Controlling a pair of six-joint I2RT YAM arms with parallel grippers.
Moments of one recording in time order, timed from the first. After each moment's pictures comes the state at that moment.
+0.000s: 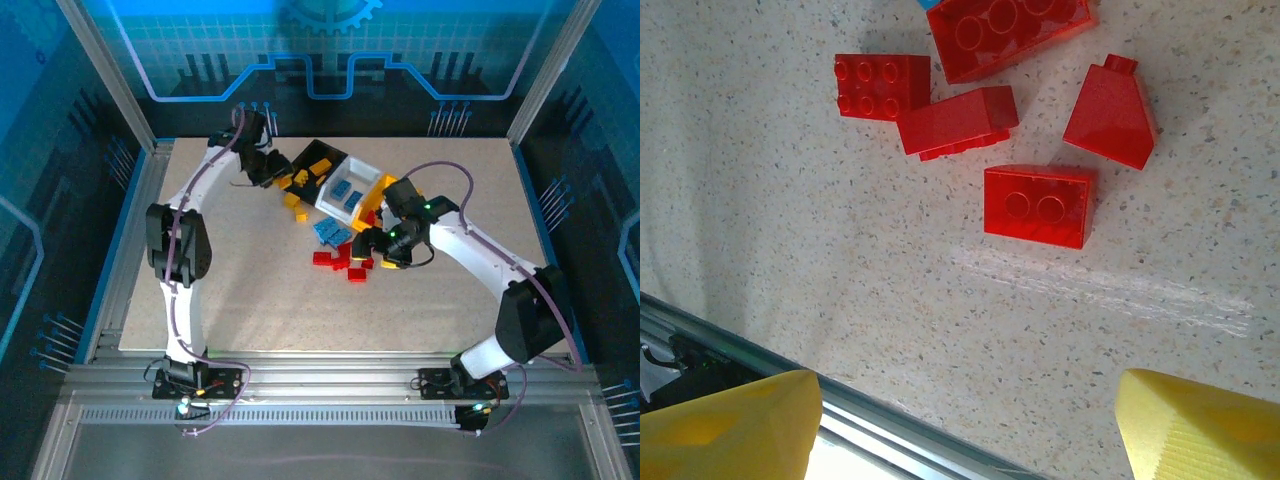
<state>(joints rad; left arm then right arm) -0.18 2.14 1.99 -0.85 0.35 -0.69 0.46 1.50 1.19 -0.93 -0.39 0.58</state>
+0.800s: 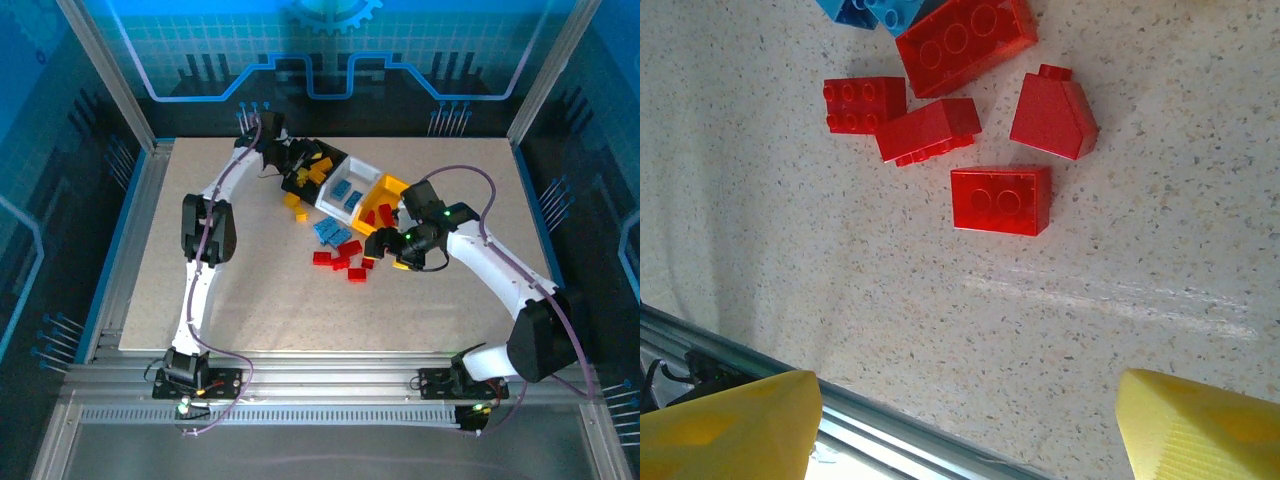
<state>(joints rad) -0.20 2.49 2.30 -0.67 0.54 -0.98 0.38 1.40 1.12 -0.93 -0.40 0.58</state>
